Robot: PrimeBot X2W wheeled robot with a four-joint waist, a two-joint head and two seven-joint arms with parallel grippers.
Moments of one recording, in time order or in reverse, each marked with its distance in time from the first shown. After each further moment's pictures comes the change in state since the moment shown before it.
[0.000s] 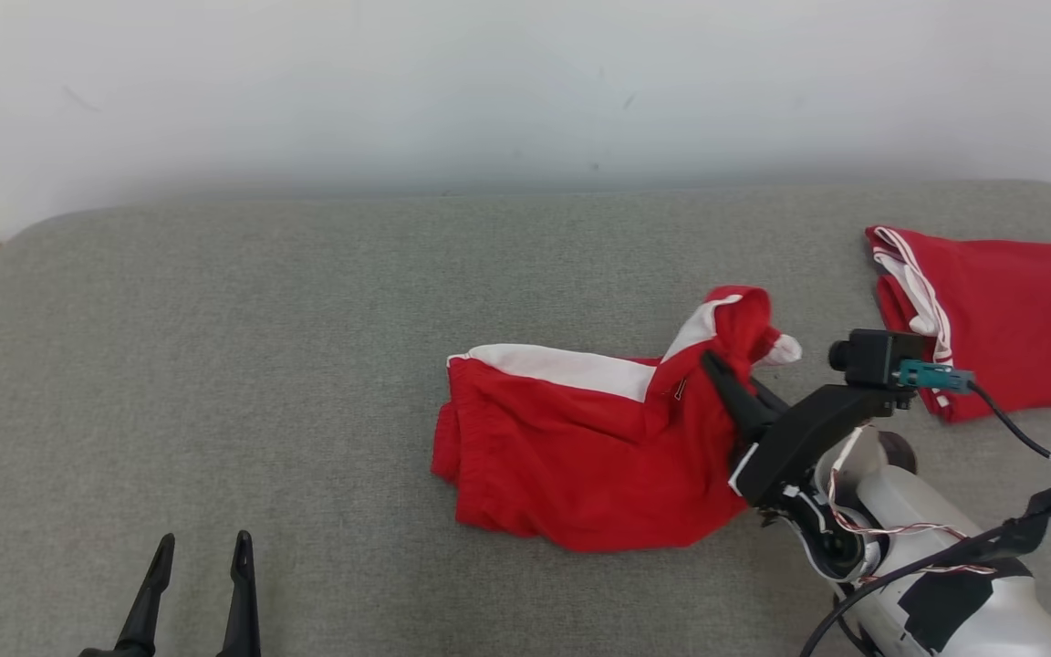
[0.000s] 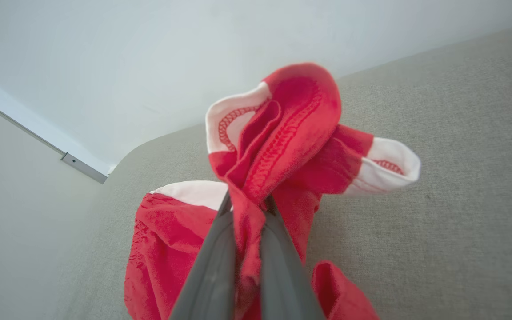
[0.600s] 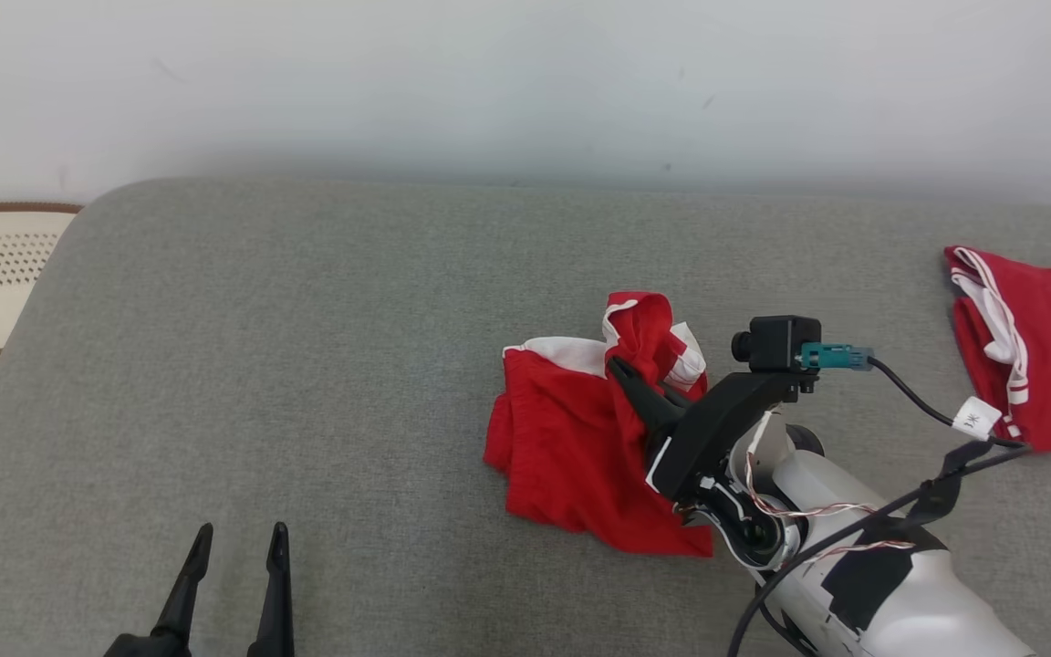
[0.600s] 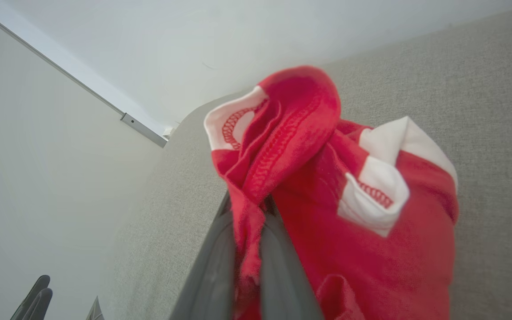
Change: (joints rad) left arm -0.025 -0.014 -0.049 0.022 -0.017 -0.005 0.000; right arm -0.089 0.108 0.124 0.058 0.112 0.000 0.043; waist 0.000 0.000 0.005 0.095
